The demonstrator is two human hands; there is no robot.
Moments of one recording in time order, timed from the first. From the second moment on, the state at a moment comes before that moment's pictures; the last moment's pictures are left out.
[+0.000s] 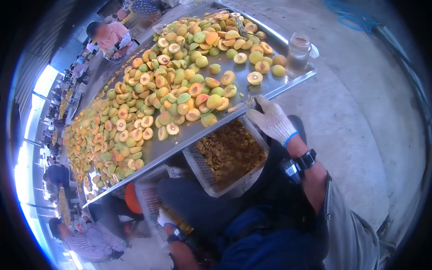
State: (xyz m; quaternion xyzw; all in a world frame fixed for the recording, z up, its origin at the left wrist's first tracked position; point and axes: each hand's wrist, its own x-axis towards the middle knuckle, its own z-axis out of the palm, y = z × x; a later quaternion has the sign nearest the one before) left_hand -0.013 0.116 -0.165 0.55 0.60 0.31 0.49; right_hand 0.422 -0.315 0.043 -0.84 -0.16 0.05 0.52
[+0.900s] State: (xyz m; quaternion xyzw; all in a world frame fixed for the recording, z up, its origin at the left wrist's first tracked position) left_hand 0.315 -0.061 0.054 0.82 0.19 0.24 0.49; right_hand 0.532 -0.278 0.025 -0.92 -0.35 0.09 0.13
